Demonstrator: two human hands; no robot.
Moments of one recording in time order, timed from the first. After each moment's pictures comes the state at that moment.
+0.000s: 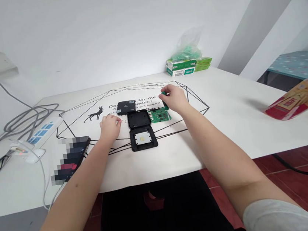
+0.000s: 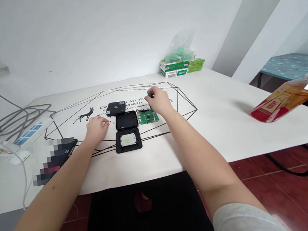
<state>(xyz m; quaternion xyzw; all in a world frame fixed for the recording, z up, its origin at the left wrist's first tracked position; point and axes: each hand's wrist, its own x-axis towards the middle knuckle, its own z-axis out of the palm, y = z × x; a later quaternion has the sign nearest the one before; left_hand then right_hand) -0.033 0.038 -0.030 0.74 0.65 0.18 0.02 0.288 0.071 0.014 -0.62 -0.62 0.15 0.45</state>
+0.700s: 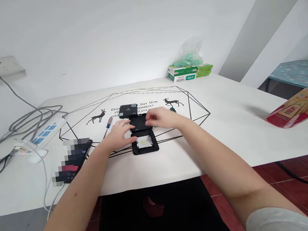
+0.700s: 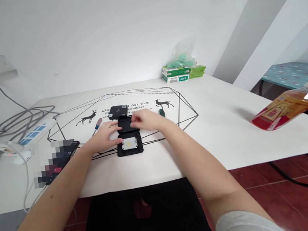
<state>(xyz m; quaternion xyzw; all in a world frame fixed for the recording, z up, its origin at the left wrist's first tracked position) -0.036 0.011 -0.022 0.86 0.47 0.12 0.13 0.251 0.030 0.027 -0.46 -0.85 0.21 0.15</state>
